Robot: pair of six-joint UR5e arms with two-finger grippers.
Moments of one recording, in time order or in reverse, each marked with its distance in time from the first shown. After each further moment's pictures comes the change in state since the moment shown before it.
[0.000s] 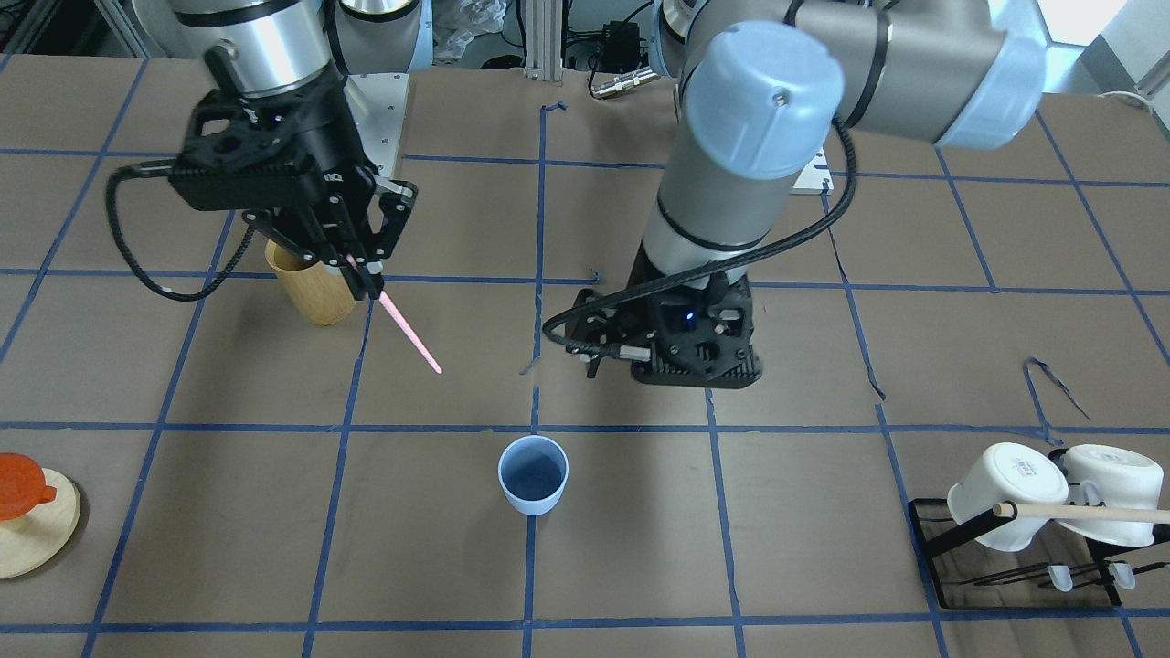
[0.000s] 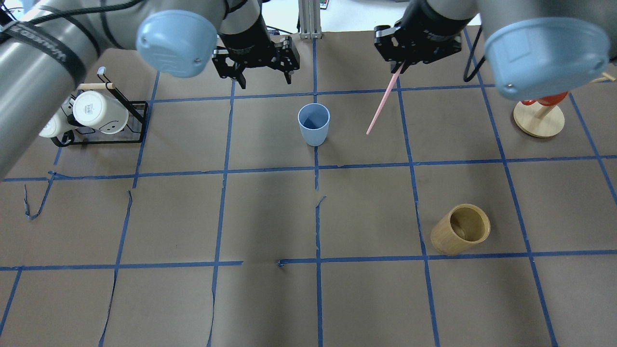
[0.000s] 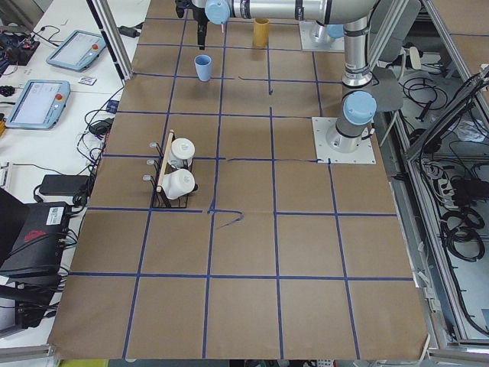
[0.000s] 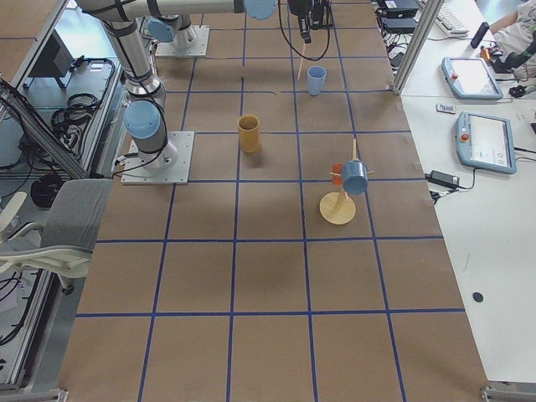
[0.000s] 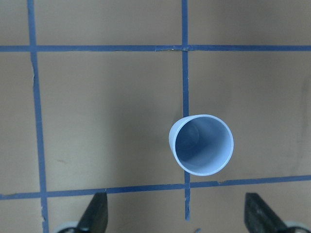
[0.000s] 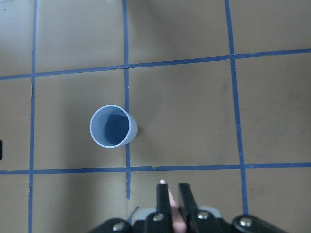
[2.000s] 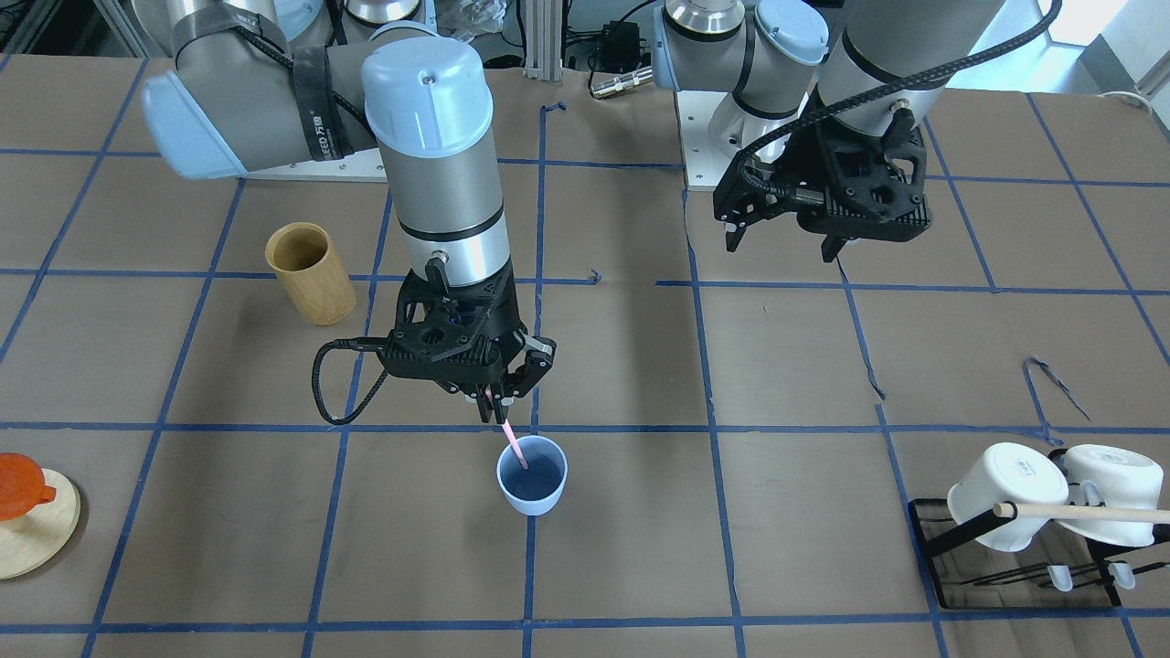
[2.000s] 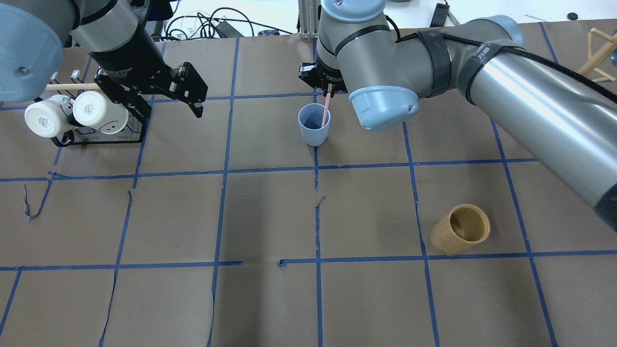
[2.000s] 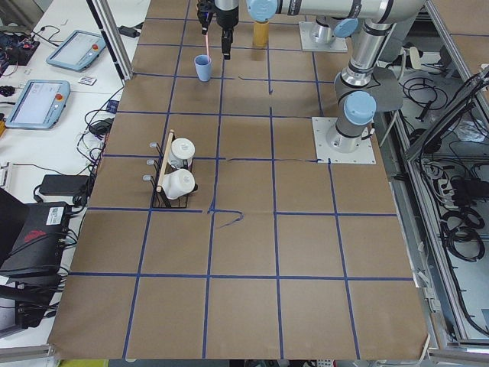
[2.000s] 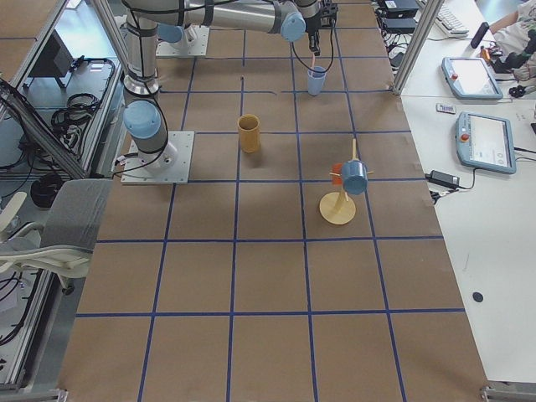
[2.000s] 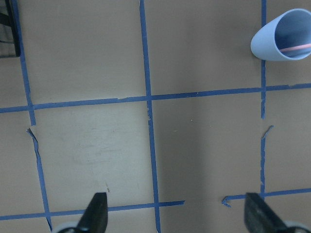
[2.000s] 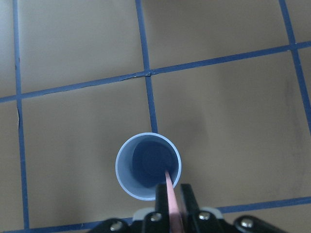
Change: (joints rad) left arm 0.163 0.260 -0.164 -0.173 0.046 0.229; right arm 0.151 0.273 -0.004 -0.273 -0.103 0.234
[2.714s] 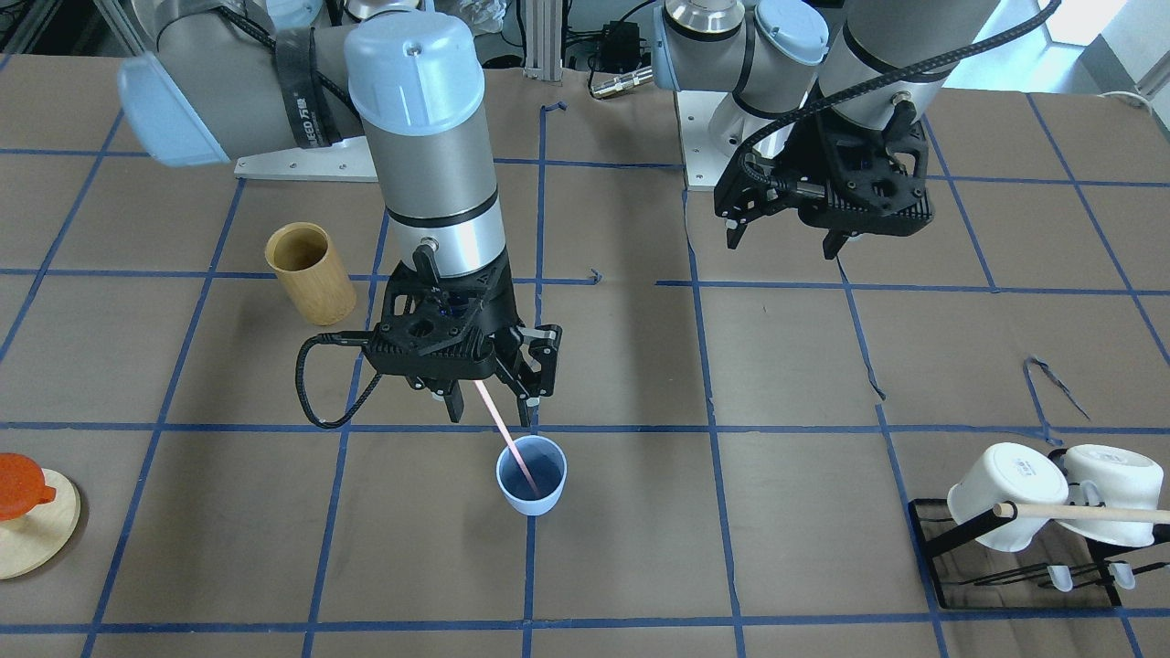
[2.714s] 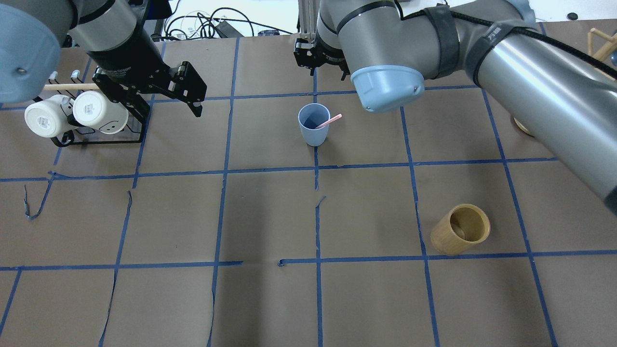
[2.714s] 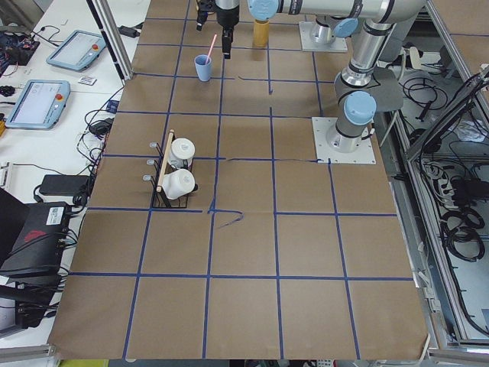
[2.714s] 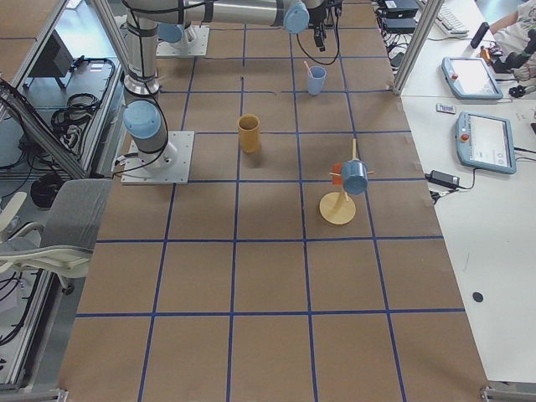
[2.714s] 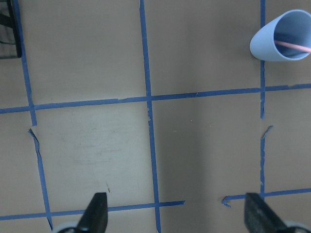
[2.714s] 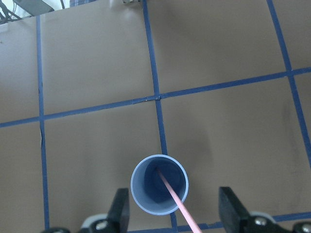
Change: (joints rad) left arm 0.000 0.004 0.001 0.001 0.003 0.000; right arm -0.012 -0.009 -0.106 0.070 0.005 -0.009
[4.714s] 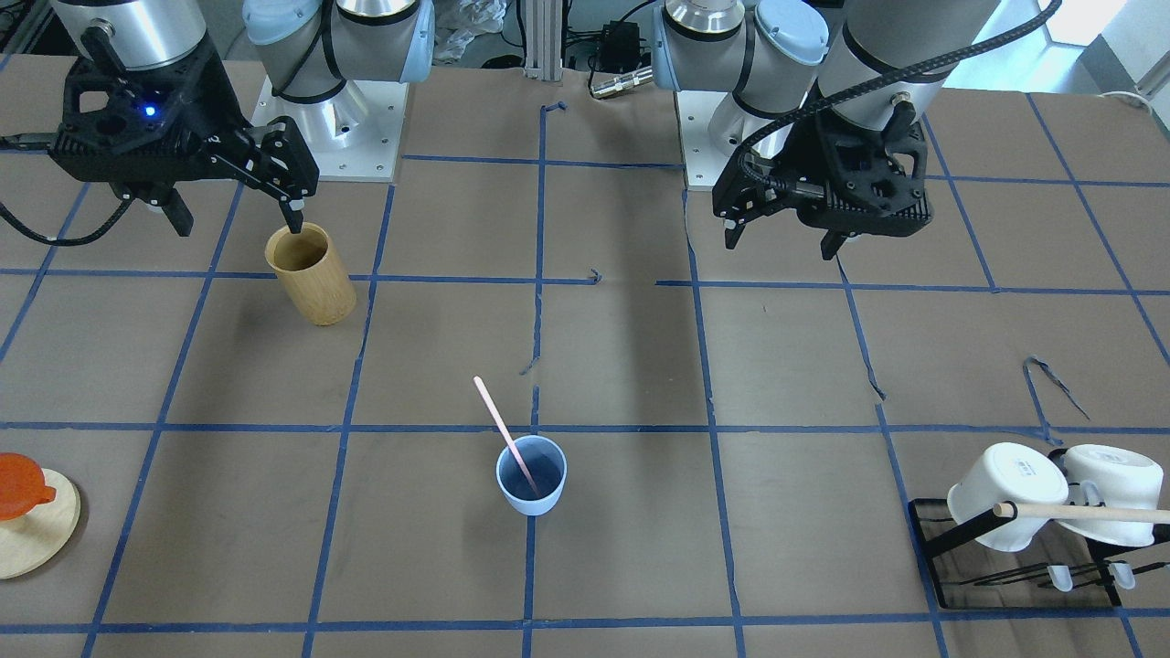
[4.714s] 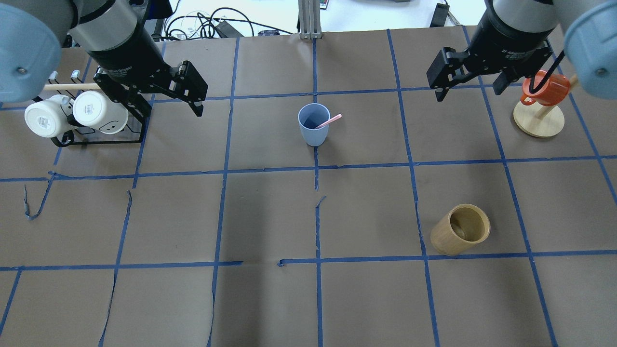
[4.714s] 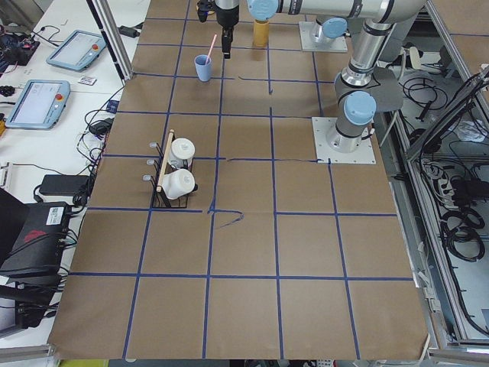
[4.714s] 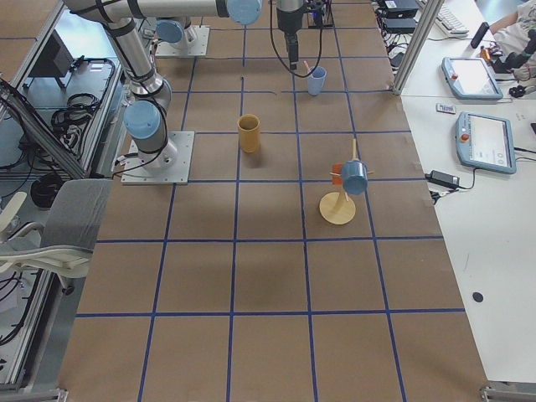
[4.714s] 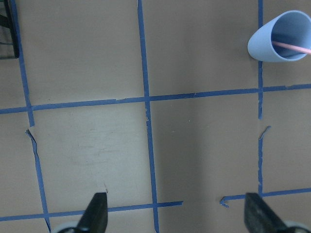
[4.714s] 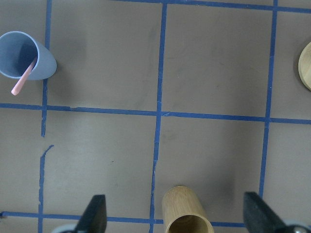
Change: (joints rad) left arm 0.000 -0.002 0.001 0.000 -0.007 0.000; right arm -0.316 -0.371 0.139 0.478 -0.005 -0.539
